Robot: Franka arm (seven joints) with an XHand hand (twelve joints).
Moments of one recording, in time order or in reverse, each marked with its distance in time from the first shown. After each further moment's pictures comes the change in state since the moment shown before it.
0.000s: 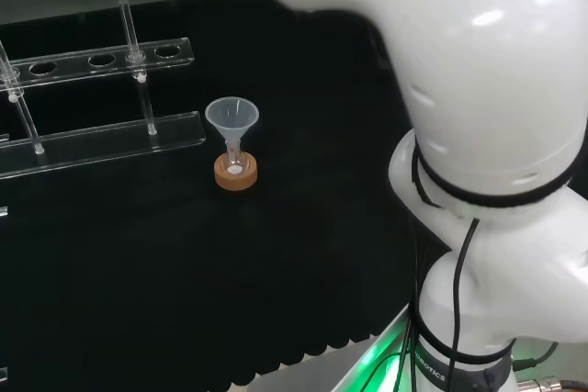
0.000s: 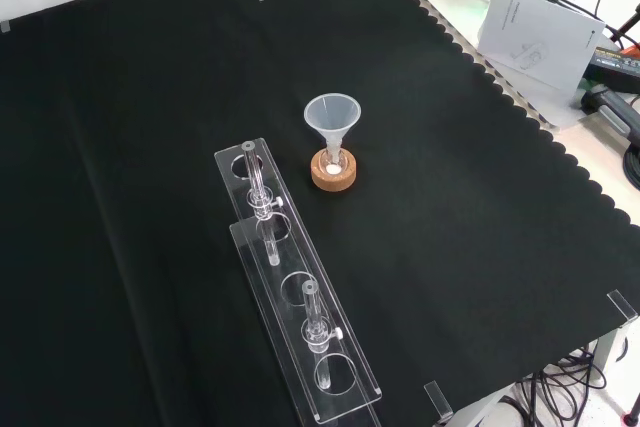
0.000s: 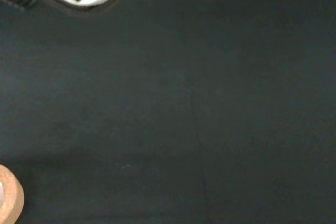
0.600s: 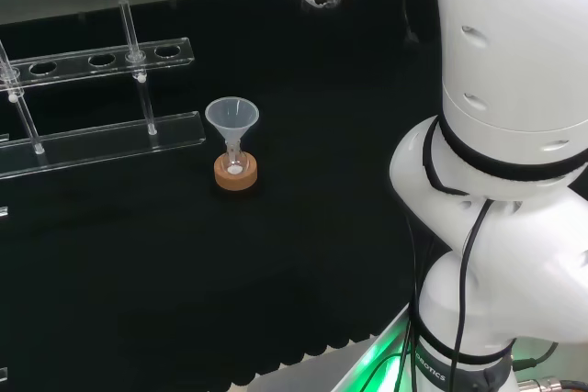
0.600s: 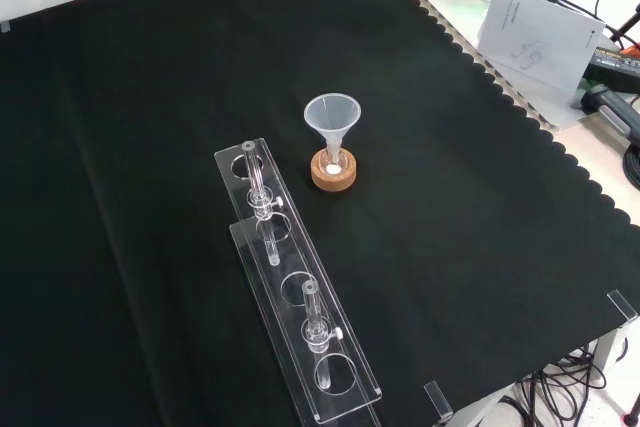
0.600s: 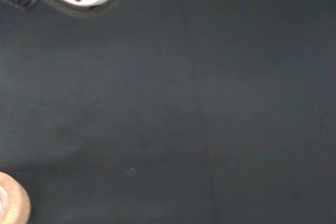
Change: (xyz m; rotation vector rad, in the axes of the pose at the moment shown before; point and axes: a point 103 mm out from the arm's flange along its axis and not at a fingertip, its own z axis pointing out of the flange) arm -0.013 0.016 0.001 0.017 0.062 -0.027
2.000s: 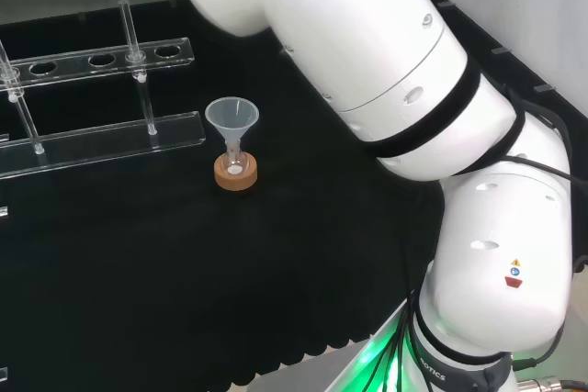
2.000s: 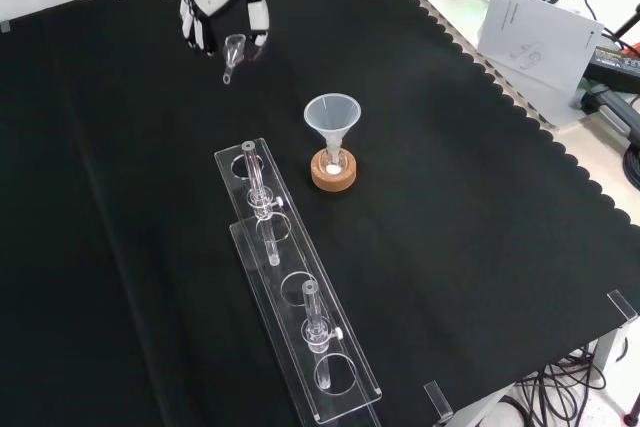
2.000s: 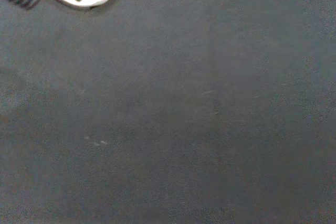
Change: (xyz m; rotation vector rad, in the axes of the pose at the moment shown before) arm -0.004 0.118 0.113 0.180 -0.061 -0.076
